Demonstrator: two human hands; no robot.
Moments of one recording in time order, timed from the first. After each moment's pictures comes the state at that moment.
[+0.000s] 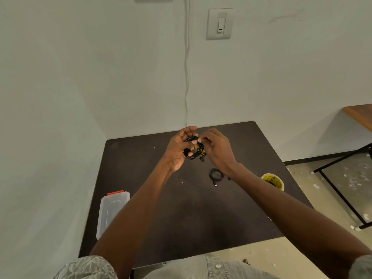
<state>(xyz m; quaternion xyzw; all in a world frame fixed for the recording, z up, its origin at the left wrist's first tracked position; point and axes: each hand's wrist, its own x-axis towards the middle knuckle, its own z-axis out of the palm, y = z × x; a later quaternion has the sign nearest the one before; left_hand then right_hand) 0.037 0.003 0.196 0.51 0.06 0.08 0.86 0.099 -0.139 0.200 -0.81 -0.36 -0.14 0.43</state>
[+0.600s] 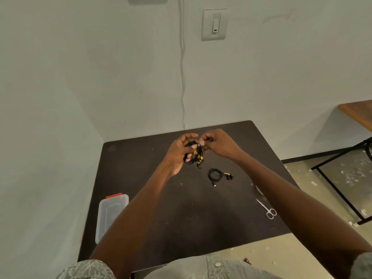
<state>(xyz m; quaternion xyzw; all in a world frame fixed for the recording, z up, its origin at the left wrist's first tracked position) 0.037 -0.002 0.185 0.58 0.10 0.04 0.81 0.121 -0.152 0.228 -0.82 -0.32 0.17 0.44</state>
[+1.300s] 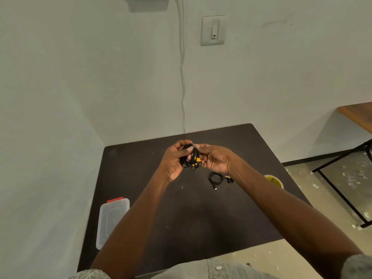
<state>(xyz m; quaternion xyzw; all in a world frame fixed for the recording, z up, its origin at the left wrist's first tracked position) 0.025 0.006 0.183 0.47 0.12 0.05 0.87 0.104 -0.146 0.210 -0.53 -0.03 0.46 0.71</state>
